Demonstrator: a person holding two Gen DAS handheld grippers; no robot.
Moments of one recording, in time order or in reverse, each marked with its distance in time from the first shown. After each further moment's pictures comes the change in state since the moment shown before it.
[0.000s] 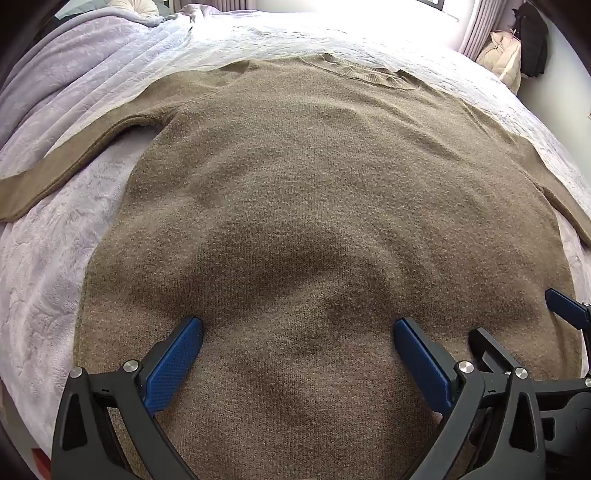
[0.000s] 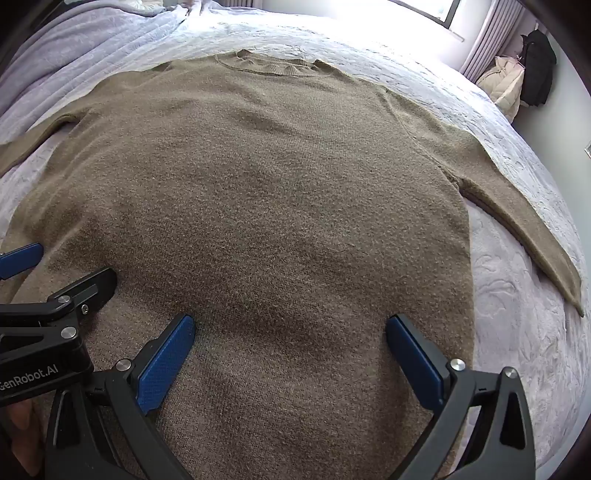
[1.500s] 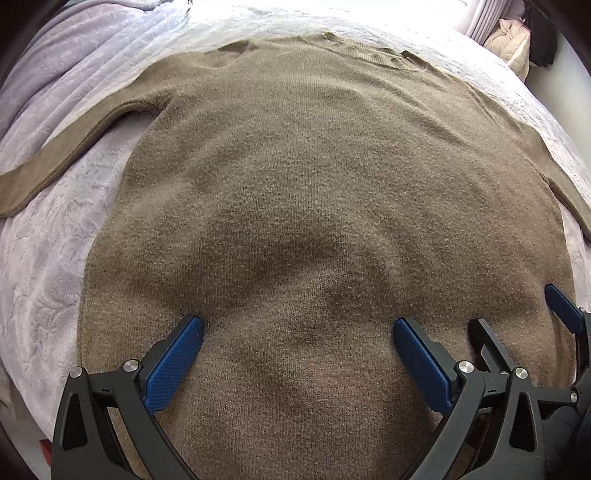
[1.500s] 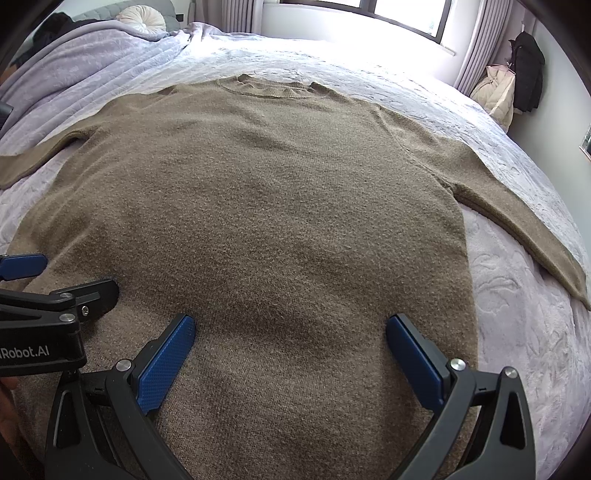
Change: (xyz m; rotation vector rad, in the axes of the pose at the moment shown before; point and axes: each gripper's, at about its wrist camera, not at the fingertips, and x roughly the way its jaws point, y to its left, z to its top) left arm 0.008 -0.003 0.006 0.001 0.109 0.011; right arm -0.005 -0.002 -0.016 0.017 -0.121 0.021
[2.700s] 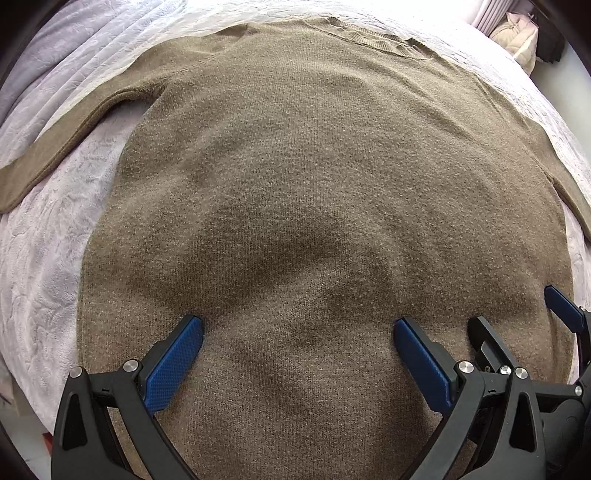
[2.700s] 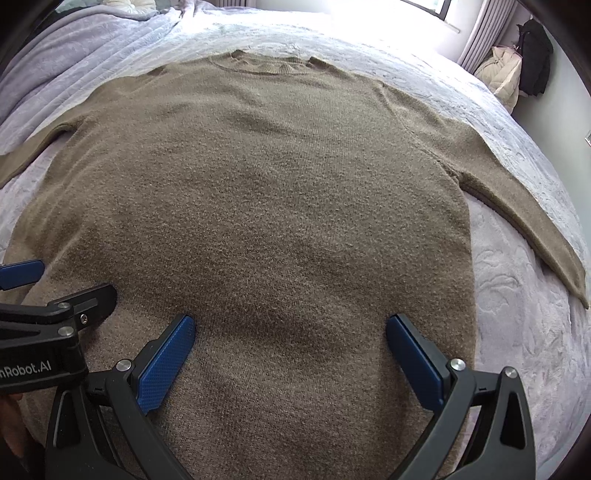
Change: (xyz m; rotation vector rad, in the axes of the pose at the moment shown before) left arm 0.012 0.004 0.017 -0.015 0.070 -0.007; right arm 0.009 -0.003 0.014 0.012 0.142 0.001
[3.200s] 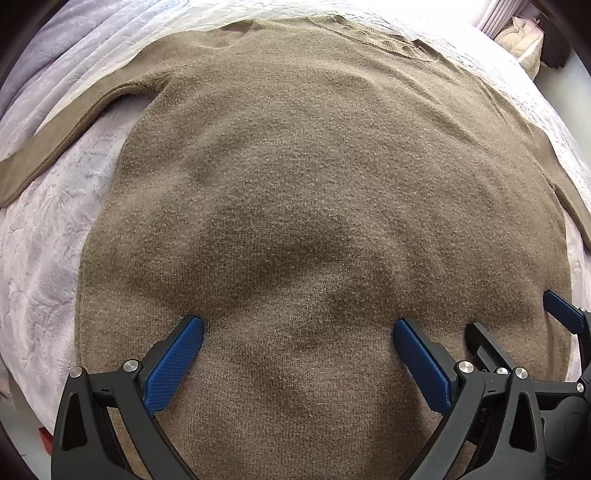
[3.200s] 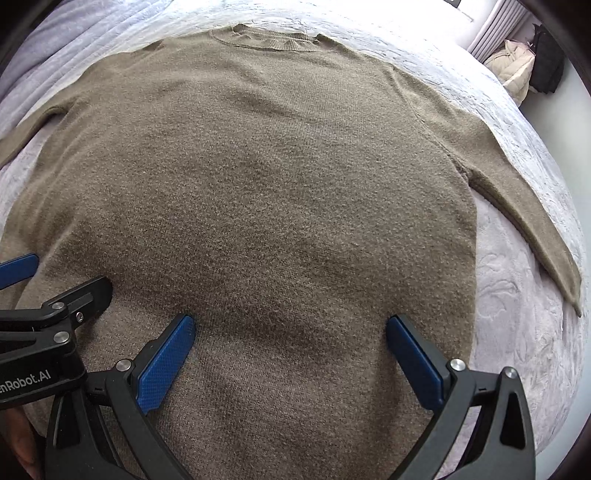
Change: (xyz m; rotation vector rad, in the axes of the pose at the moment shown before) left arm 0.000 0.007 0.008 -0.024 0.020 -0.006; right arm 0.004 0.004 0.015 -0.001 0.124 -0.036
